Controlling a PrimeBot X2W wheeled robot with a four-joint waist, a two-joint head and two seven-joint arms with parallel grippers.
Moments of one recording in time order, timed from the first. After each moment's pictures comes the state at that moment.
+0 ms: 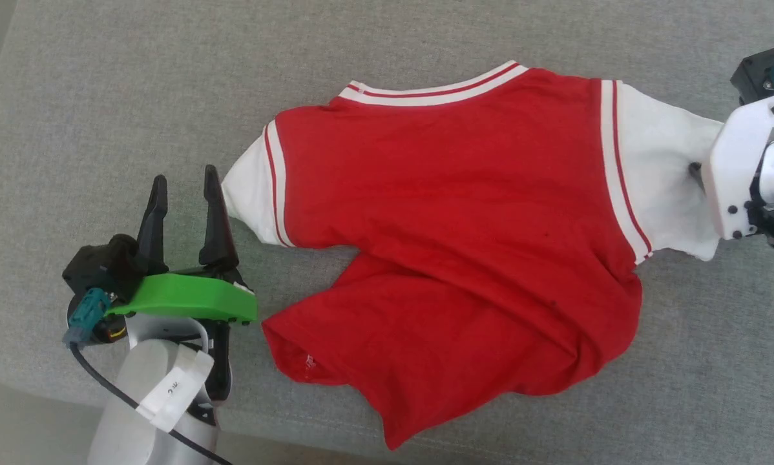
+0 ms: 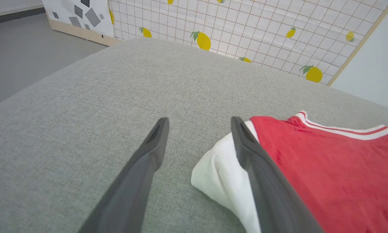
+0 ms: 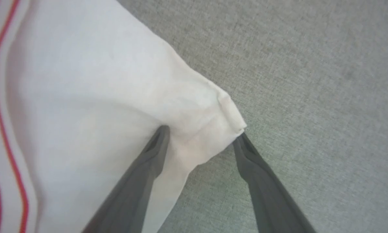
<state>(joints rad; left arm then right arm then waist) -0.30 0.13 -0.10 0.13 -0.43 0.06 -0.25 -0.66 -0.41 0.14 0.24 0.21 0.13 1.02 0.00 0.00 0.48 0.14</state>
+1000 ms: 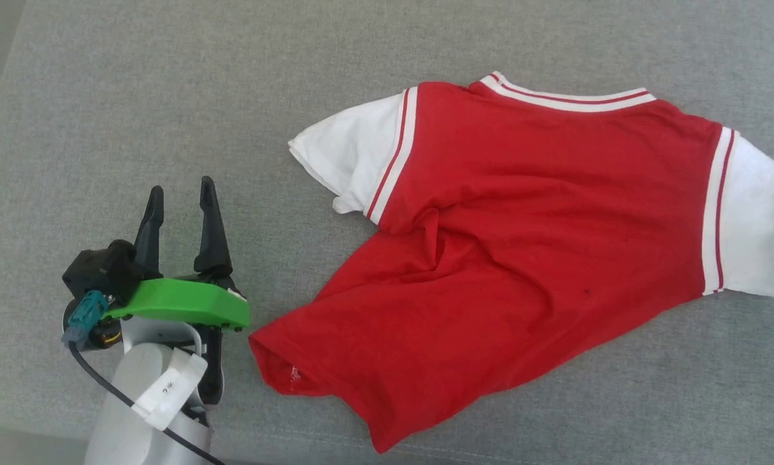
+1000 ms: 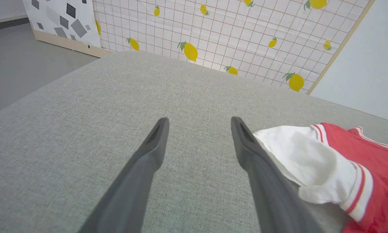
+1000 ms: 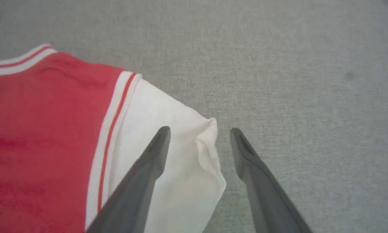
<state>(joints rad) -0.30 0.13 -0.06 0.20 -0.40 0.01 -0.26 -0.45 -0.33 -0.34 0.21 0.21 0.13 0.72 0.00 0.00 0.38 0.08</state>
